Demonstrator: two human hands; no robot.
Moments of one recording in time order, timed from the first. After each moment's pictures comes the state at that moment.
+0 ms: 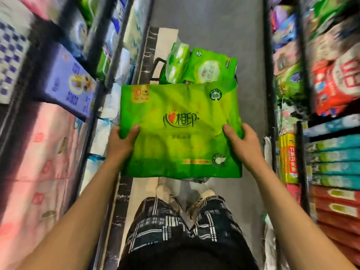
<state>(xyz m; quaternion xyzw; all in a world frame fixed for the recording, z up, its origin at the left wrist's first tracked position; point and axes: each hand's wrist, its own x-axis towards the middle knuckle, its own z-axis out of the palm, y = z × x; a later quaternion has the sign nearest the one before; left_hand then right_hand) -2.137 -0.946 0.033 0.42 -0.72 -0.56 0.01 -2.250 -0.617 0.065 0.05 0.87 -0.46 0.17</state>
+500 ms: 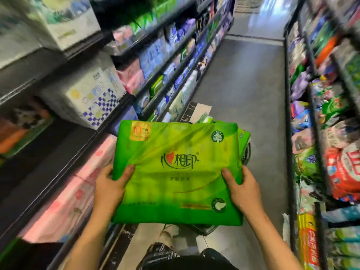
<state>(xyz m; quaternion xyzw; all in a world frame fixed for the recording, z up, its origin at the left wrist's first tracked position) -2.023 -0.862 0.217 0.44 -0.69 -0.51 0.27 -2.213 -0.576 0.198 -0.12 0.84 -0.52 0.12</state>
